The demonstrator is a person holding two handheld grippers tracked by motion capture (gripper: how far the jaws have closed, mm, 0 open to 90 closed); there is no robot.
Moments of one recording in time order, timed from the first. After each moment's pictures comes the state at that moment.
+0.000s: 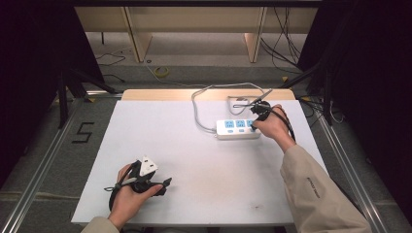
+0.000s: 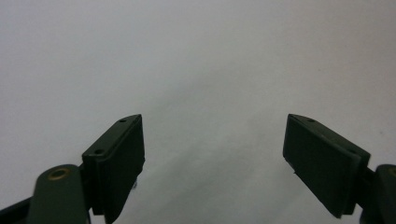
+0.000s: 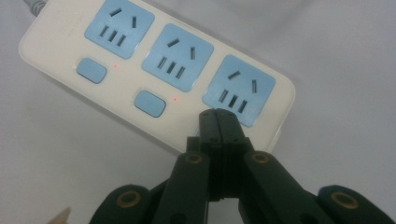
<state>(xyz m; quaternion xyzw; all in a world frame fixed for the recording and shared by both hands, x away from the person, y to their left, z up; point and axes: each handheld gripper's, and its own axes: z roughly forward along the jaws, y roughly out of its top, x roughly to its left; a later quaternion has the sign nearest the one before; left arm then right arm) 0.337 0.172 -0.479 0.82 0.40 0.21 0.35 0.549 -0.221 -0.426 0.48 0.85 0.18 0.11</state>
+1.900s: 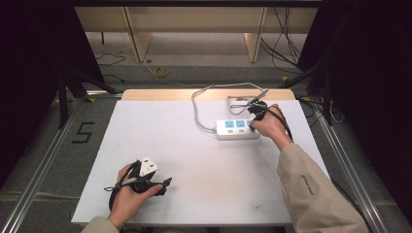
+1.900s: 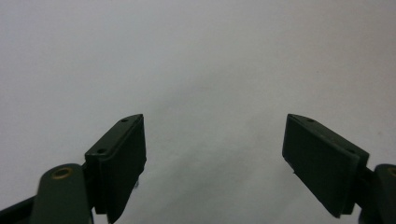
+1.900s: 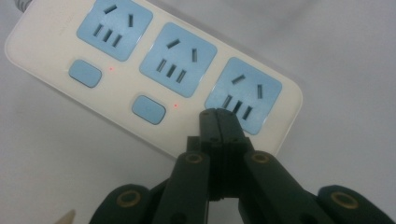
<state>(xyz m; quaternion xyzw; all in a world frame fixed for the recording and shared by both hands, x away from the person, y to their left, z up) 0.336 0.172 -0.478 0.82 0.40 0.21 0.35 0.555 -0.213 -0.431 0.48 0.86 0.16 0.11</state>
